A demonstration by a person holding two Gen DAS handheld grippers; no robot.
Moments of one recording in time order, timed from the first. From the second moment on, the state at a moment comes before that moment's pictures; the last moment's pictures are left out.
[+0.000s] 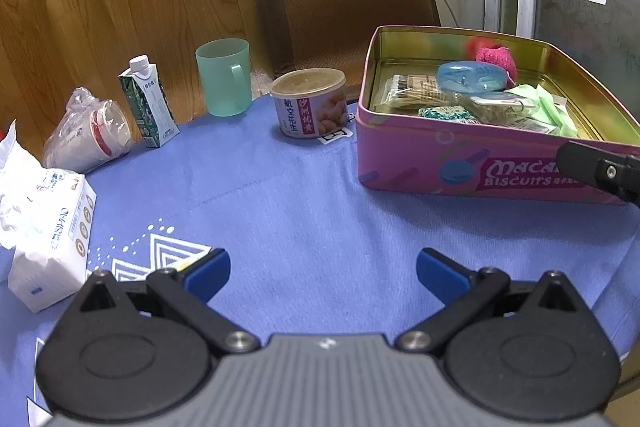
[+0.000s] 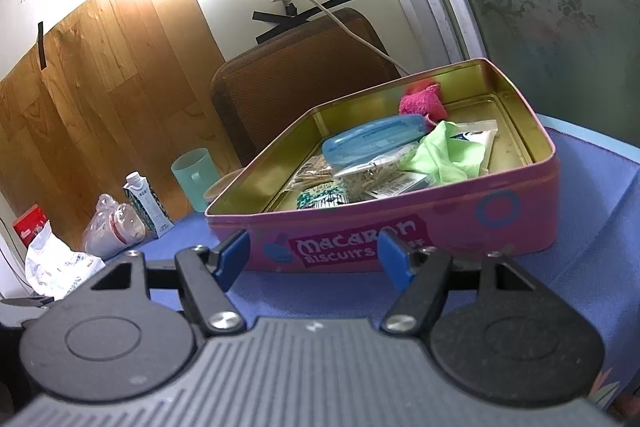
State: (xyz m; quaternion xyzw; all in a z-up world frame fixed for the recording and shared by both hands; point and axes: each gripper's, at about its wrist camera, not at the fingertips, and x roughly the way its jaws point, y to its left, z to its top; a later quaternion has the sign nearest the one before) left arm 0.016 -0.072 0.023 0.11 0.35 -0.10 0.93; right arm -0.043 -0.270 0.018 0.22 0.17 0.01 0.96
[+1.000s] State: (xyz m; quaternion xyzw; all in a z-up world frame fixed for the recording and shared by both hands) left arm 0.016 -0.072 0.022 0.12 0.35 -0.10 0.92; right arm -0.043 -0.270 0.019 0.22 0.17 0.01 0.96
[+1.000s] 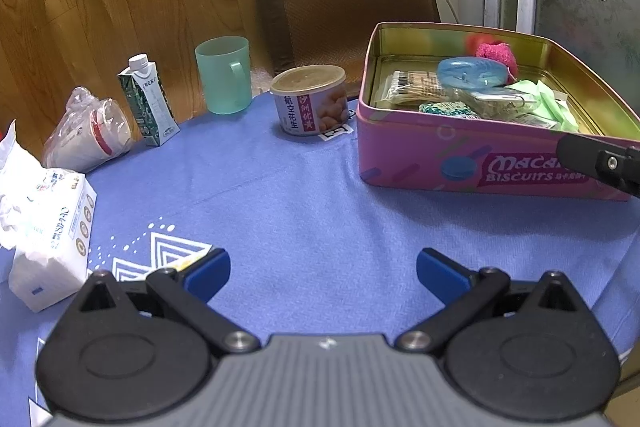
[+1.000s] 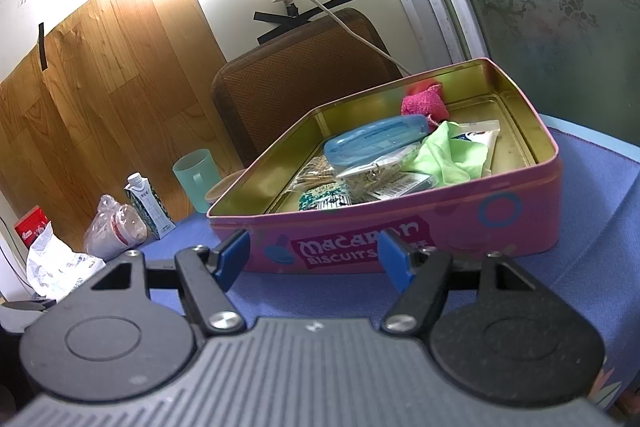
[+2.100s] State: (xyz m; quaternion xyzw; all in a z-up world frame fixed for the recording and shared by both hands) left arm 0.014 -0.074 0.019 0.12 0.35 -0.11 0.92; right arm -0.041 -0.271 0.019 0.22 0.17 0.01 0.96
